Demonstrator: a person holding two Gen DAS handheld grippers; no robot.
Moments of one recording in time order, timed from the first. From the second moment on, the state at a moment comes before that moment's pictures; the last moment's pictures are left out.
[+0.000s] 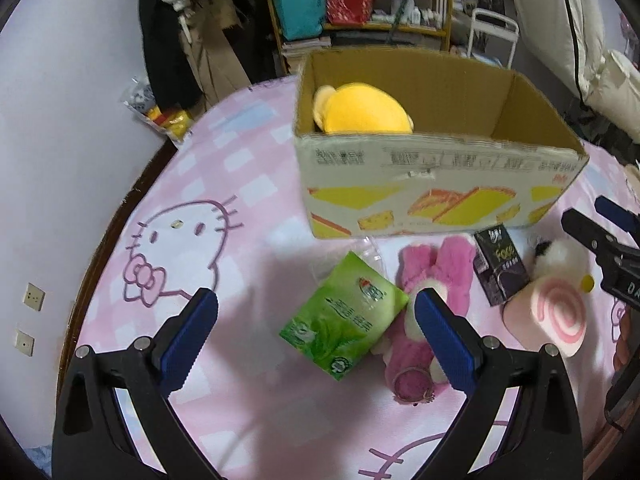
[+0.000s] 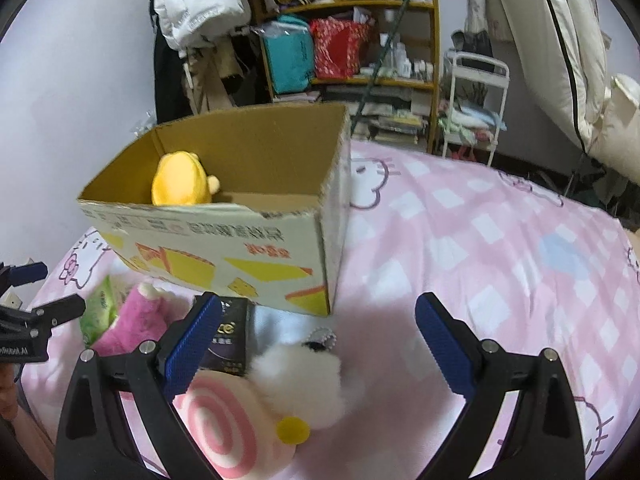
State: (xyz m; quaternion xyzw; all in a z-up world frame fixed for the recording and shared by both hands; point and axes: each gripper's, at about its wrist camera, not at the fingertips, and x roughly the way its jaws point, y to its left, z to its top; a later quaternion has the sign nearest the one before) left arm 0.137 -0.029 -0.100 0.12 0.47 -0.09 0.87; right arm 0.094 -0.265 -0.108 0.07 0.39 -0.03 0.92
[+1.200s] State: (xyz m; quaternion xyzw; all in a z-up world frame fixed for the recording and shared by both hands) left arm 0.178 -0.013 -0.155 0.07 0.55 -0.10 0.83; right arm 0.104 -0.255 -0.148 0.11 0.50 0.02 0.86
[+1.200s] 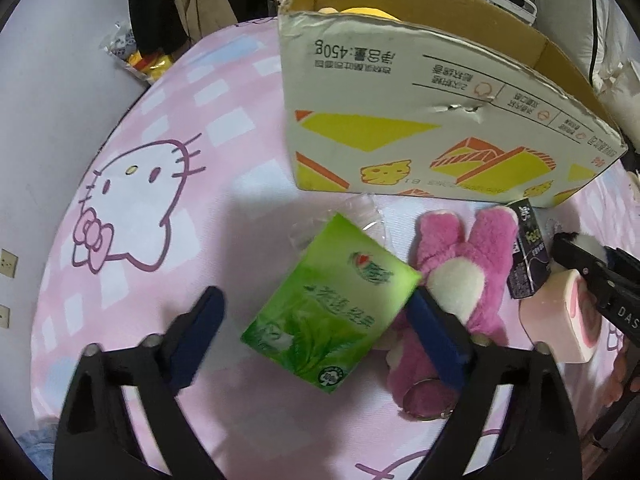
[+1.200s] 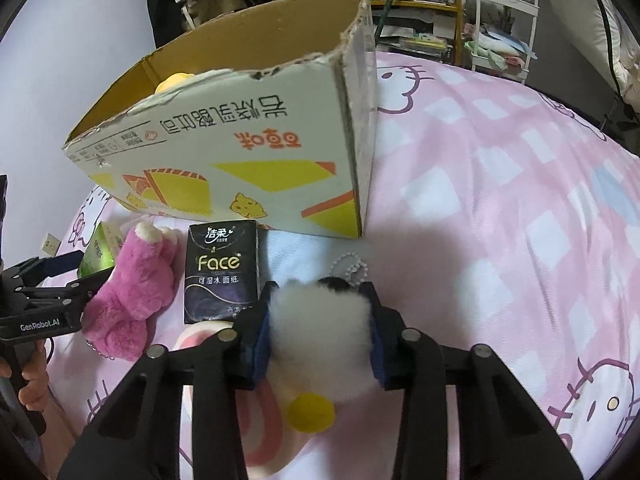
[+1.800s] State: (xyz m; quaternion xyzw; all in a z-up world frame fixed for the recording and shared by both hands) left arm 0.160 -0.018 -0.142 0.06 0.52 -0.08 0.85; right arm 0.103 -0.271 -0.155 0.14 0.50 0.02 0.85
